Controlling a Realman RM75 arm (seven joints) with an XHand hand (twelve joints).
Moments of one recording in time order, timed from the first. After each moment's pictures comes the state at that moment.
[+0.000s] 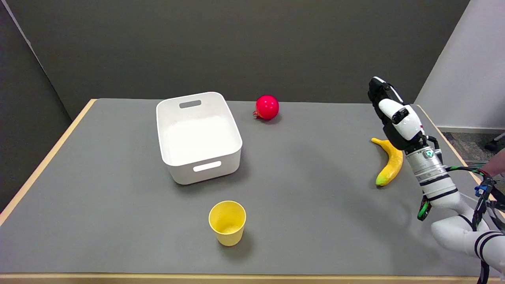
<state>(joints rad) 0.09 -0.88 -1.79 0.67 0.48 1.18 1.86</state>
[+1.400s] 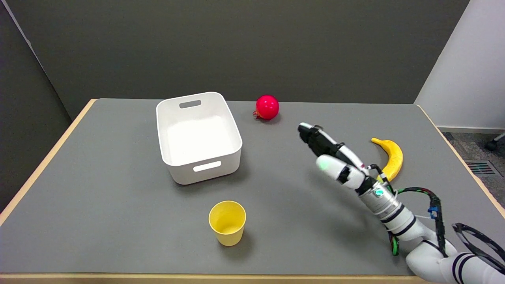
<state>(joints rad) 0.05 -0.96 -2.05 0.77 0.31 1.29 1.73</state>
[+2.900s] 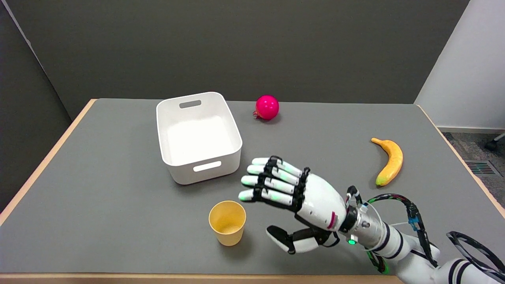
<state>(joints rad) -0.03 -0.96 -2.10 1.05 -0.03 1.46 0.64</state>
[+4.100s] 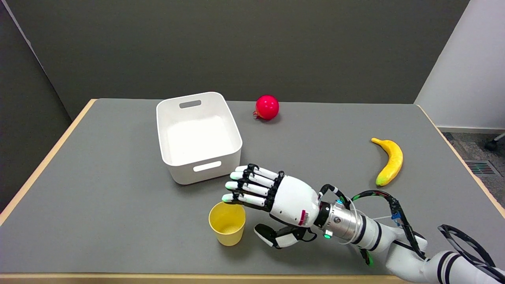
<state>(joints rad) 0.02 -0.98 -2.11 1.08 -0.13 1.17 0.57</state>
